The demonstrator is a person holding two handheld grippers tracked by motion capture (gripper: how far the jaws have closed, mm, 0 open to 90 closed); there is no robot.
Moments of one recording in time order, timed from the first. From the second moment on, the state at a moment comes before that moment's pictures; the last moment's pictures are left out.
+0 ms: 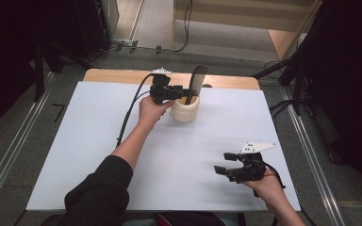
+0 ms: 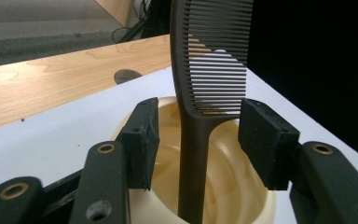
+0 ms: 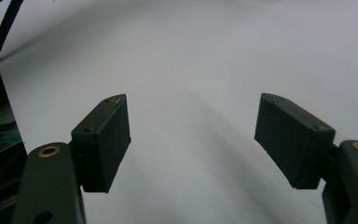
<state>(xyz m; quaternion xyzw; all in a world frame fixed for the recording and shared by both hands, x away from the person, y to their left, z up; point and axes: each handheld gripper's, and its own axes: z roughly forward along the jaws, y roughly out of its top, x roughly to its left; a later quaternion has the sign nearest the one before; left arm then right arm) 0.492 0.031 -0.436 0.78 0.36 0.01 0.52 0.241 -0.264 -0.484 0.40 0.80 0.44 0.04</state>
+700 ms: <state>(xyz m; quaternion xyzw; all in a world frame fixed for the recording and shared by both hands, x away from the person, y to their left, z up) 0.477 0.068 -0.430 0.78 0.35 -0.04 0.52 0.240 -0.264 -0.484 0.41 0.80 0.43 0.04</state>
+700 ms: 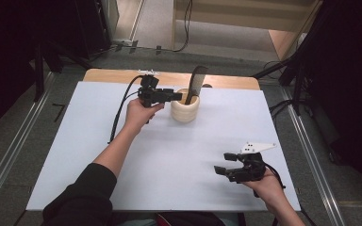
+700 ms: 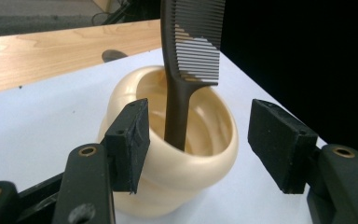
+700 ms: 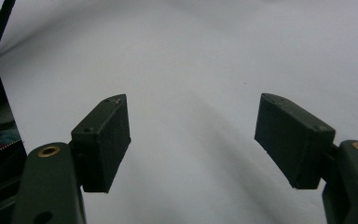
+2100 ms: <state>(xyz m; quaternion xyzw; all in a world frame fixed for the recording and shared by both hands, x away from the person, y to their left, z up) 0.434 0.091 -0.452 0.80 0.32 -0.07 0.51 0.241 -0.264 -0.486 0.41 0.80 0.43 0.03</state>
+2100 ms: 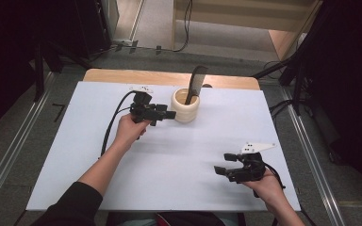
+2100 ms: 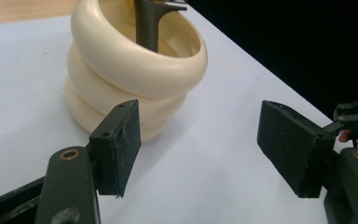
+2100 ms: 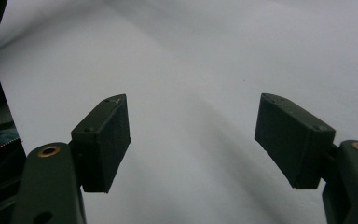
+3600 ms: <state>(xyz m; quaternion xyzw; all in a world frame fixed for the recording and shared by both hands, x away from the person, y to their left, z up) 0.367 0.148 -0.451 0.80 0.33 -0.05 0.50 0.241 -0.264 -0.487 0.41 0.80 0.43 0.03</state>
